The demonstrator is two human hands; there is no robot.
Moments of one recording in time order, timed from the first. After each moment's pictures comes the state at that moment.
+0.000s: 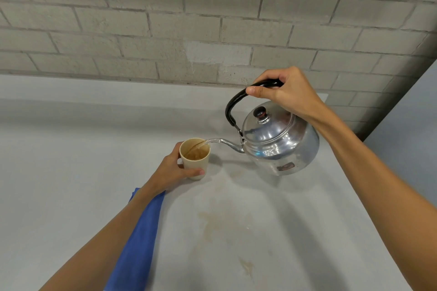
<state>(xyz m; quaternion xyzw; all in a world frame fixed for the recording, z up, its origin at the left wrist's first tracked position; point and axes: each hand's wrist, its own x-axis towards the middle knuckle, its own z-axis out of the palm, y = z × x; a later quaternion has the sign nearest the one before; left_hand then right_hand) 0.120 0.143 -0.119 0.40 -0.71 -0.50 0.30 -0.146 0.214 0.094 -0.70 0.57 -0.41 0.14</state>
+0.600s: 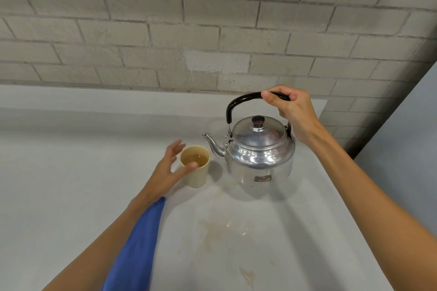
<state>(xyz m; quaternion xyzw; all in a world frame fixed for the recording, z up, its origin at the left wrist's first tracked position) 0.127 0.148 -0.104 0.40 -0.70 -0.47 0.36 -0.158 0.217 0.065 -0.55 0.55 -0.58 0.26</state>
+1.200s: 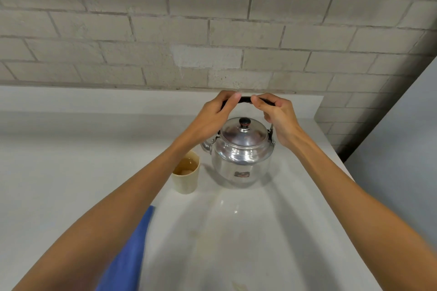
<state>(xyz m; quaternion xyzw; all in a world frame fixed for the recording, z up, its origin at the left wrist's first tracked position) -0.012 0.107 0.011 0.29 -0.78 -0.43 0.34 -0.175 0.177 0.024 -0.46 0.58 -0.59 0.33</state>
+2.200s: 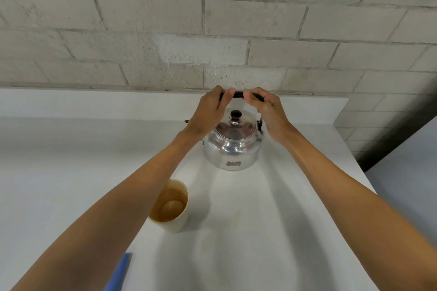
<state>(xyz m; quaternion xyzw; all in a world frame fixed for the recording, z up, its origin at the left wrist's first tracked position) -0.070 -0.010 -0.036 0.35 -0.79 -0.31 0.39 -0.221 0.053 -0.030 -0.51 0.56 -0.56 0.33</state>
